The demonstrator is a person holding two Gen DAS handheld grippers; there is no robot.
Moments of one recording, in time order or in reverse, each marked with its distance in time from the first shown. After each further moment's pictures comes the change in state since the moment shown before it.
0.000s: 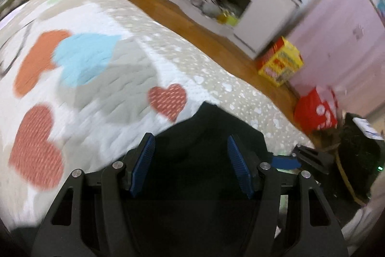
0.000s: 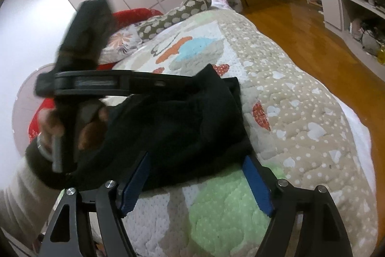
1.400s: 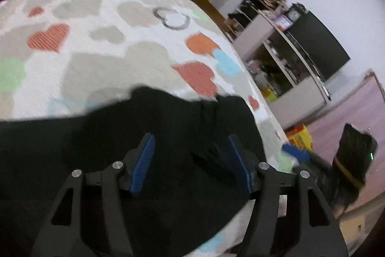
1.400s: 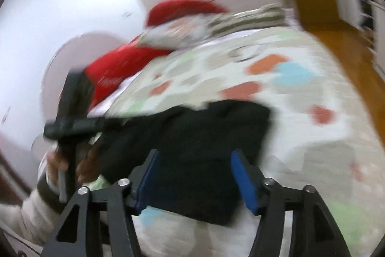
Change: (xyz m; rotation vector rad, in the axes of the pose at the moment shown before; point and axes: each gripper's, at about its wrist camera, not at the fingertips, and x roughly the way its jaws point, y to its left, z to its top) left arm -0.165 0.098 -0.188 -0.533 -0.358 0.081; right arm 0.012 0.116 0.027 -0.207 0.011 0.168
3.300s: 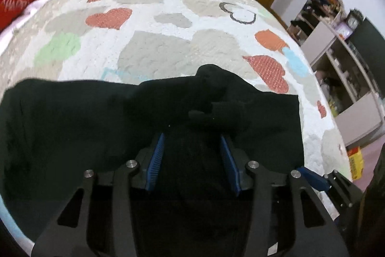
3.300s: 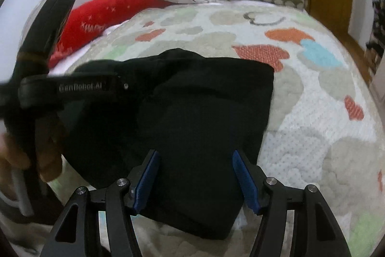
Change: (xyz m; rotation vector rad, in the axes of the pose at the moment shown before) left arm 0.009 0.022 -0.029 -0.121 -0.068 0.411; right arm 0.101 0.053 -0.038 -0.252 0.224 -0.162
